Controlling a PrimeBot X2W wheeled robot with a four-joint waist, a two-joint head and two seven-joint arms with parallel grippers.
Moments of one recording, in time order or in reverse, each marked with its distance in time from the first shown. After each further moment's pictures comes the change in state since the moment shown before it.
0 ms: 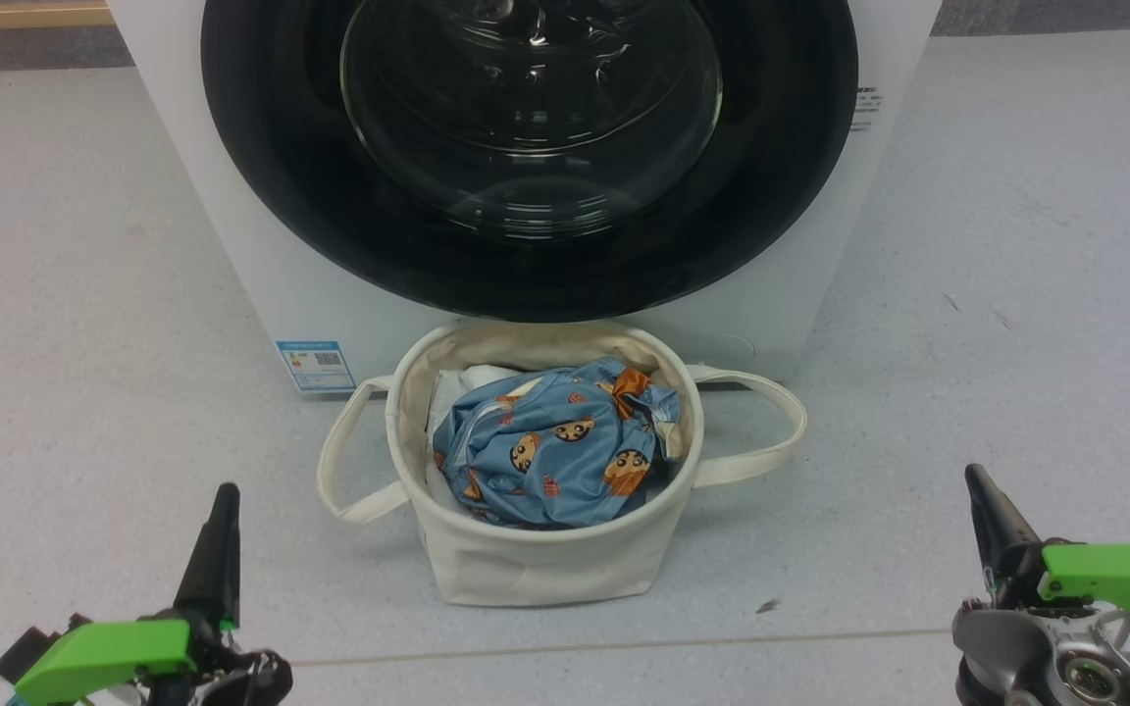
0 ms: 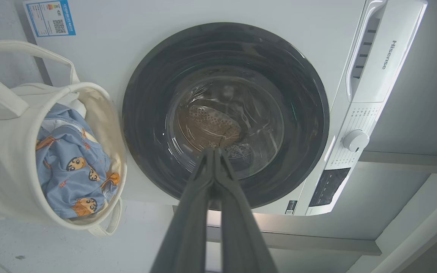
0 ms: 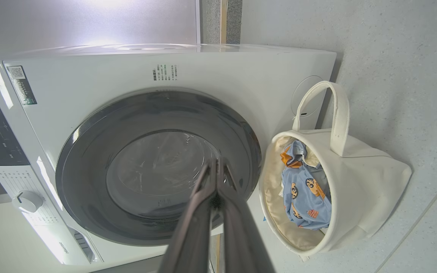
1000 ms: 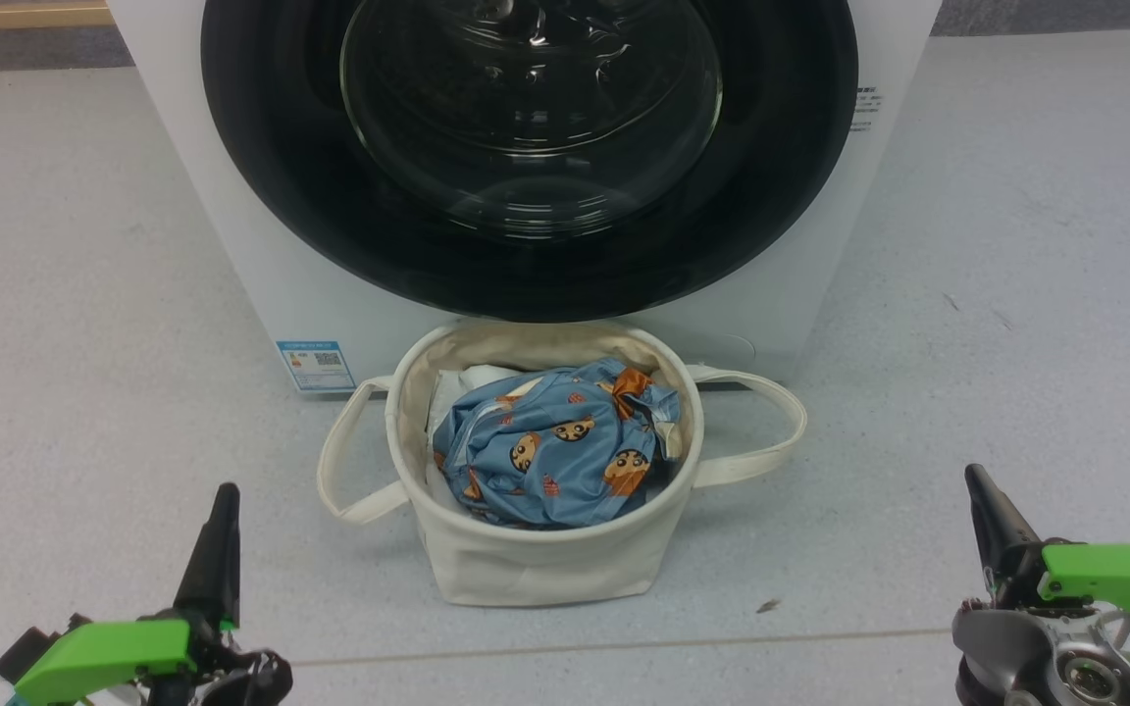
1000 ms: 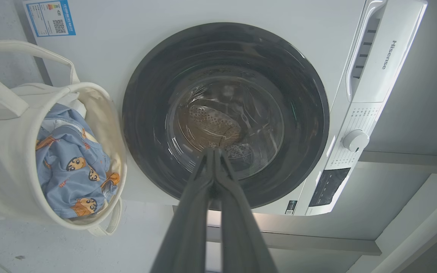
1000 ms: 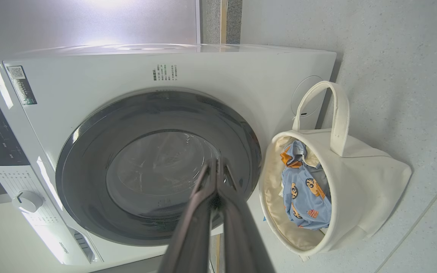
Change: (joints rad) left arm 0.000 0.000 0.000 0.000 0.000 0.000 0.000; right arm 0.000 0.000 0.000 0.000 0.000 0.000 0.000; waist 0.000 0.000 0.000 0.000
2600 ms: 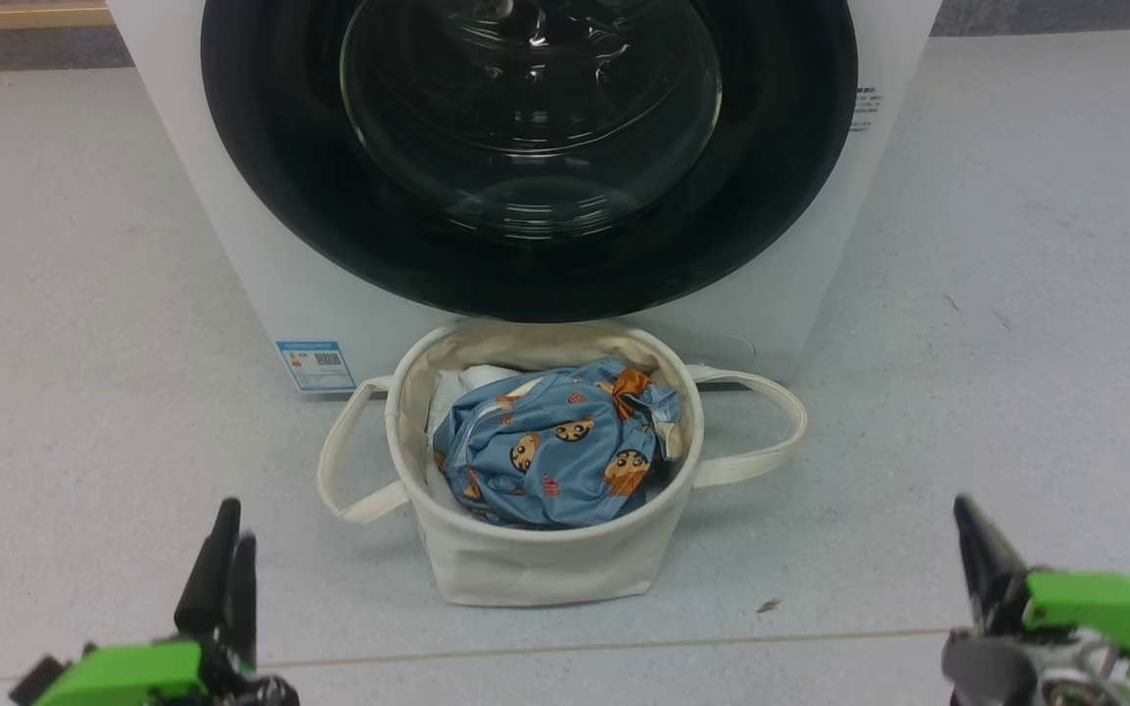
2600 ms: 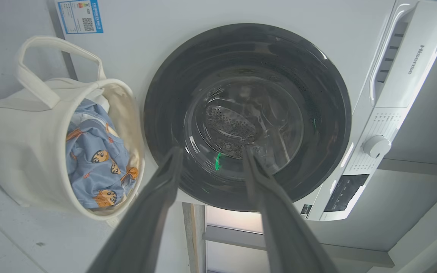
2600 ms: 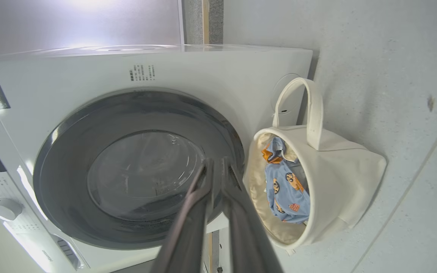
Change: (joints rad) left arm 0.005 -0.001 -0.003 0.023 0.000 0.001 0.000; right arm 0.007 0.008 0.005 0.019 0.000 0.000 0.001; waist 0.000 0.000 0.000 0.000
